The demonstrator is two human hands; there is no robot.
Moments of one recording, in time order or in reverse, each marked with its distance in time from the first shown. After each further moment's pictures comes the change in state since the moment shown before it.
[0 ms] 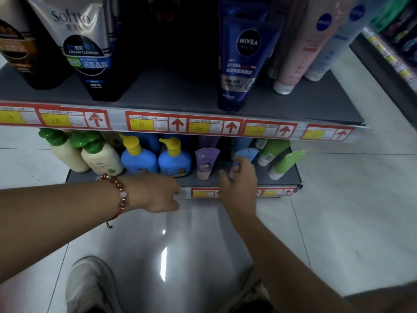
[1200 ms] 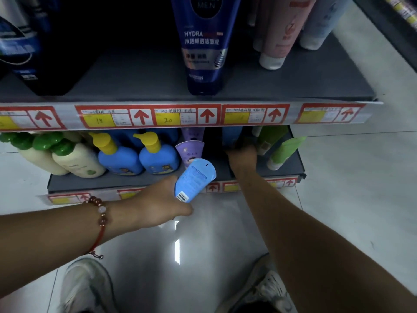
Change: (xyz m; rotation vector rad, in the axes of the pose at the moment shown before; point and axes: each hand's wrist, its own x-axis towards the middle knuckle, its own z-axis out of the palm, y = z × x) left_hand 0.029 0.044 0.027 -0.897 0.243 -0.017; right_hand 0.105 0.065 0.024 -0.019 -0.149 0.223
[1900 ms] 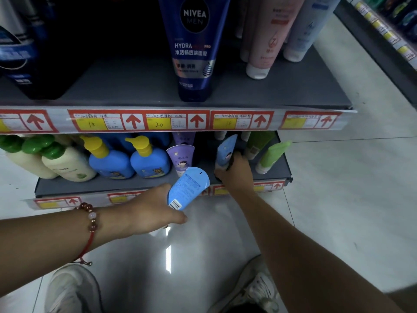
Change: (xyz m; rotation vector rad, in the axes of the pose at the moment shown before) left_hand -0.011 0.008 0.005 0.024 -0.011 -0.080; right_hand -0.025 0.026 -0.017 -0.196 -0.025 -0.068
